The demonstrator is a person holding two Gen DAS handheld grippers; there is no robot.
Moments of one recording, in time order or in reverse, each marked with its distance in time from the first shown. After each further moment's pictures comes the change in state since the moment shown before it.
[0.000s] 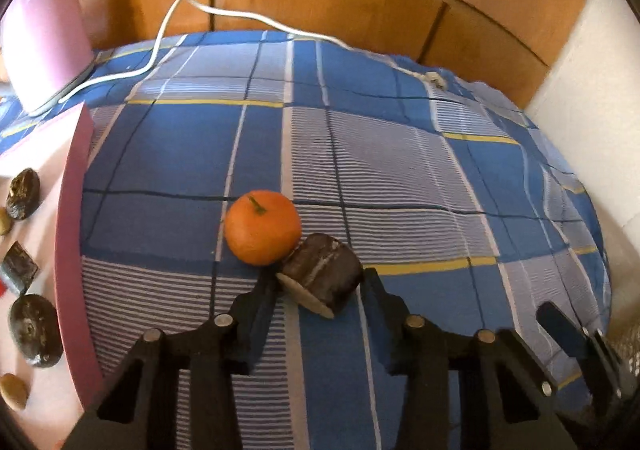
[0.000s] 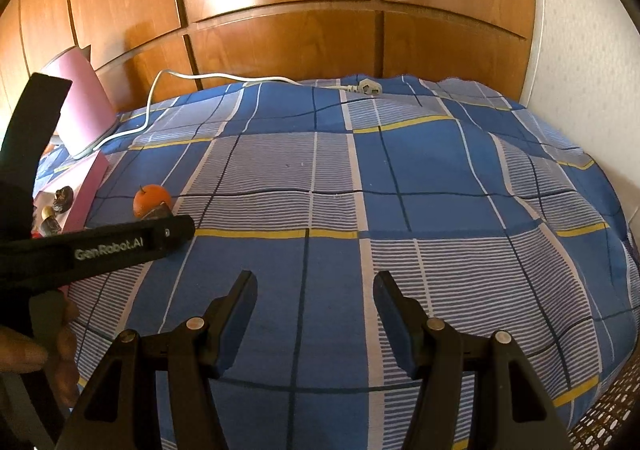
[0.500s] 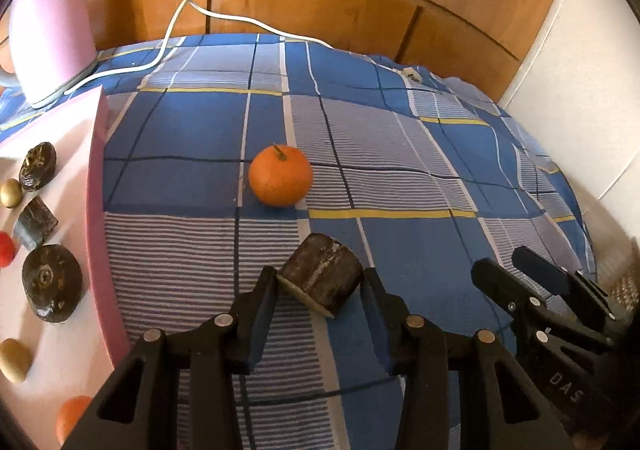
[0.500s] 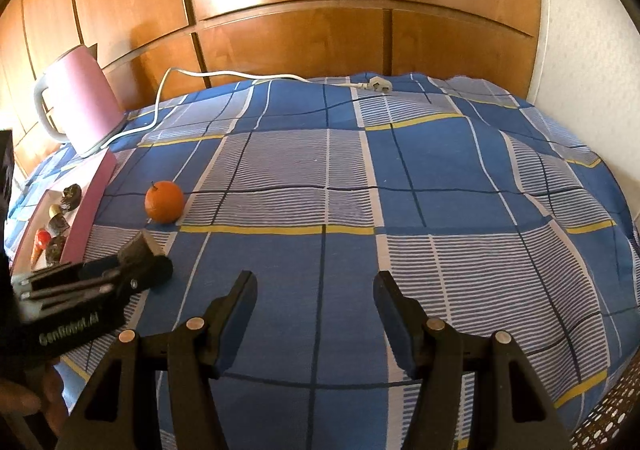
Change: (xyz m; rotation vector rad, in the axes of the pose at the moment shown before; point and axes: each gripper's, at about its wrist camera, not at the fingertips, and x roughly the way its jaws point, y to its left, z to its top) left arm -0.027 0.017 -0.036 0.035 -0.024 -0.057; right arm -0.001 0.009 -0.002 0.001 0.007 0.026
